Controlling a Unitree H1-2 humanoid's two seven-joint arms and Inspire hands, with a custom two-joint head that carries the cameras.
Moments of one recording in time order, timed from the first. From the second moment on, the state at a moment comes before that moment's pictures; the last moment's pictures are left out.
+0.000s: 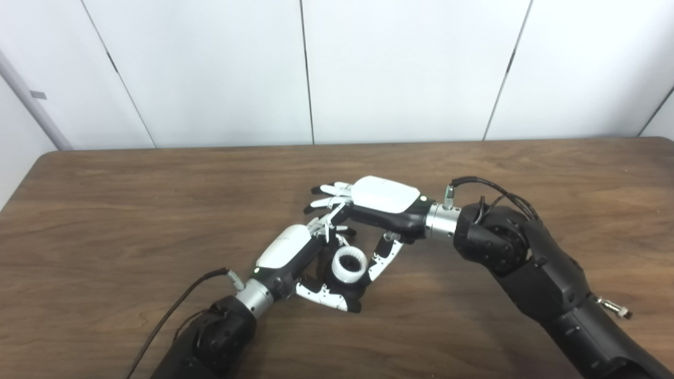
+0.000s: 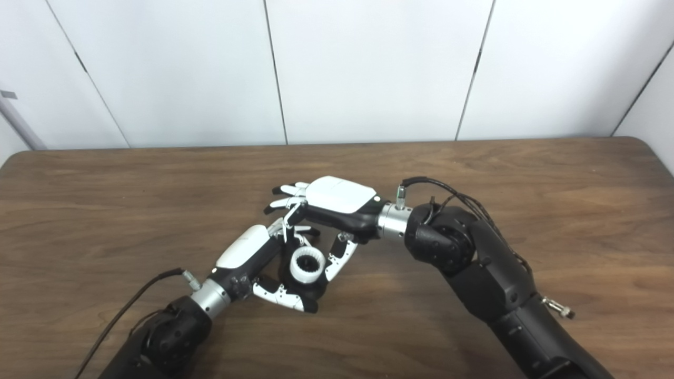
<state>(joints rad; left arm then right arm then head) -0.25 0.26 -0.35 0.16 0.54 -0.26 -0.15 -0.59 -0.31 0.44 0.08 -0.54 -0.35 0.53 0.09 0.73</state>
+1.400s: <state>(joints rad) -0.25 0.22 -0.37 0.14 0.58 -0.22 -0.12 -0.61 -0.34 0.45 0.11 -0.52 -0.35 0.56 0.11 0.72</state>
